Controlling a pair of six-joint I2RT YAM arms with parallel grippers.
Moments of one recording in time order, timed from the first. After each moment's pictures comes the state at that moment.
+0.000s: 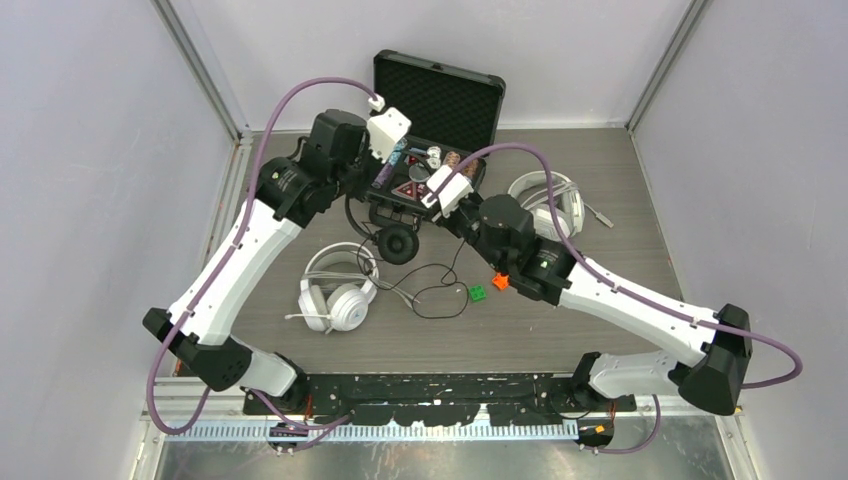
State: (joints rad) left arm -0.62 1.43 1.78 -0.95 -0.21 0.28; right arm 0.97 1.23 1.10 0.02 0.37 -0.42
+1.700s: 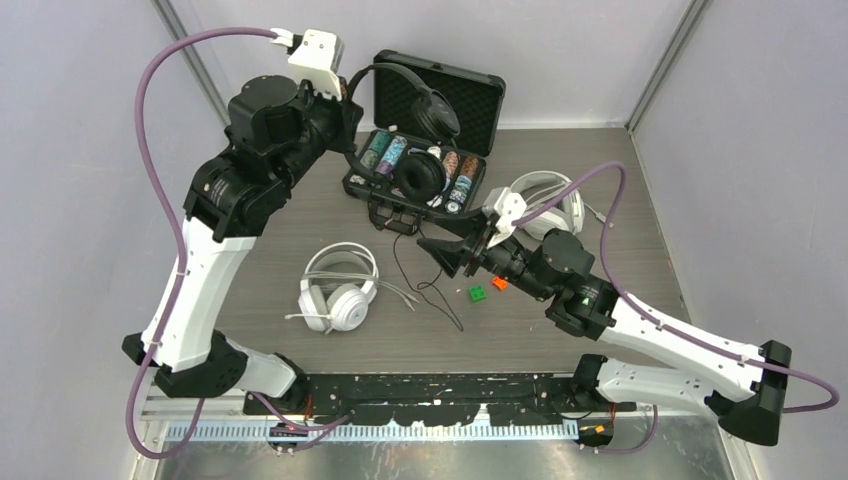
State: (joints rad) left arm -0.64 1.40 2.10 -0.82 -0.24 -0.09; right arm 1.02 0.94 0.86 0.28 -0.02 0.01
